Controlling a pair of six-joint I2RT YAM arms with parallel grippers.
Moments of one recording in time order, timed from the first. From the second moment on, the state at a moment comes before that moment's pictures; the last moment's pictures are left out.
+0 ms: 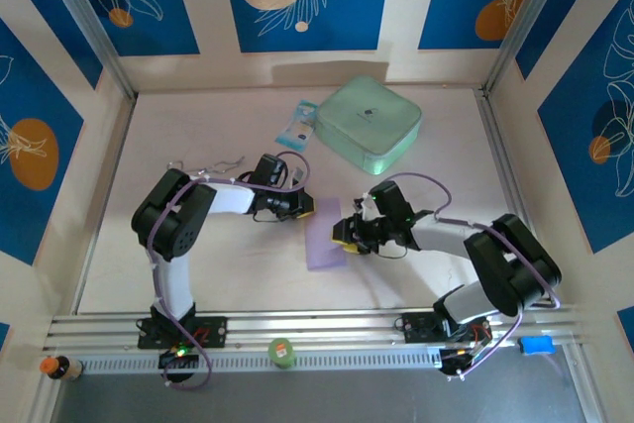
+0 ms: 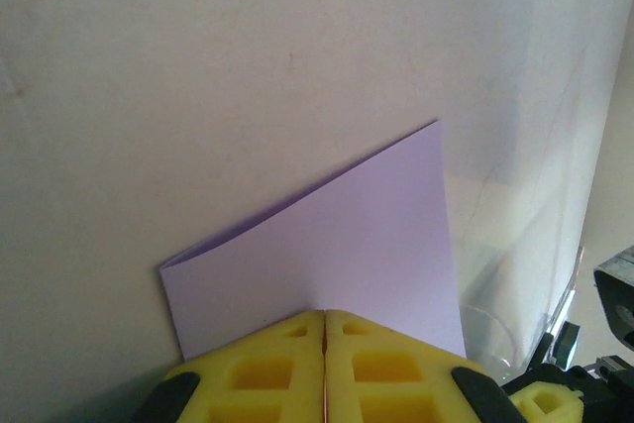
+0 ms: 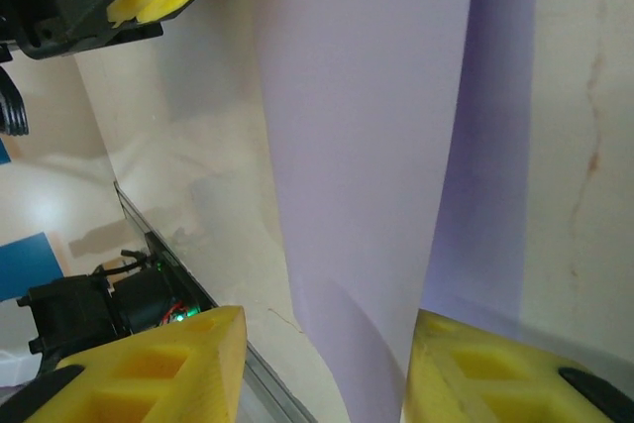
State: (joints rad) left arm -0.54 1.93 0.95 0.06 0.65 -0.76; right arm 0.53 1.45 0.51 0.01 -0.71 0.90
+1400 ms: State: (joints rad) left arm -0.70 1.38 0.65 0.15 0.41 -0.61; right arm 0.45 1.48 0.51 0.08 -0.69 0.96
